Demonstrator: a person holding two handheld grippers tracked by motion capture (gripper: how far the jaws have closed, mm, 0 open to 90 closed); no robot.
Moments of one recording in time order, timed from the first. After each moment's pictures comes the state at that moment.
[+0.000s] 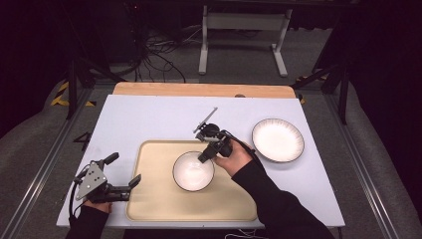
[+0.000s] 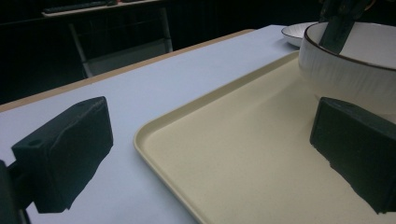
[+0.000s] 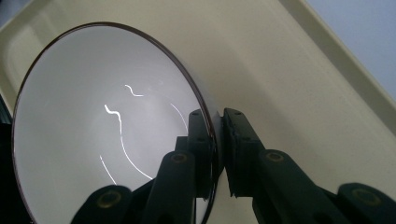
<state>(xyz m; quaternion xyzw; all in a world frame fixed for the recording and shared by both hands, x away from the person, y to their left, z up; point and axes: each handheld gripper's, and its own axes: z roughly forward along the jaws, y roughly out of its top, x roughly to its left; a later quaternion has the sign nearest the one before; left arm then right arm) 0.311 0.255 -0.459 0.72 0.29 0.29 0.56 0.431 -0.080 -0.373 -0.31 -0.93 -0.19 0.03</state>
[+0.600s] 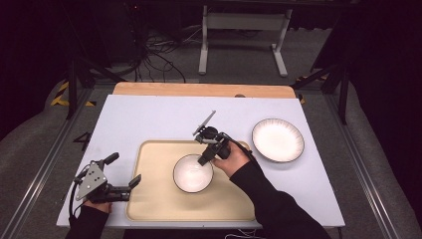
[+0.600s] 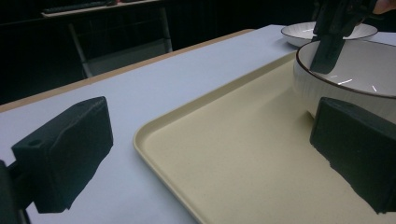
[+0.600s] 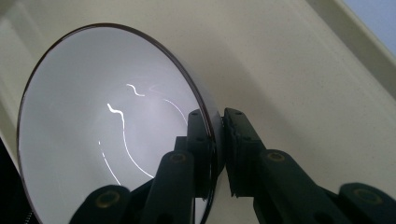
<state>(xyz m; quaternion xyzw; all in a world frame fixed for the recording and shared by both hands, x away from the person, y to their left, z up) 0.311 0.255 -0.459 0.72 0.29 0.29 0.56 0.437 -0.078 -0.391 -0.32 -0.93 -0.18 0.05</state>
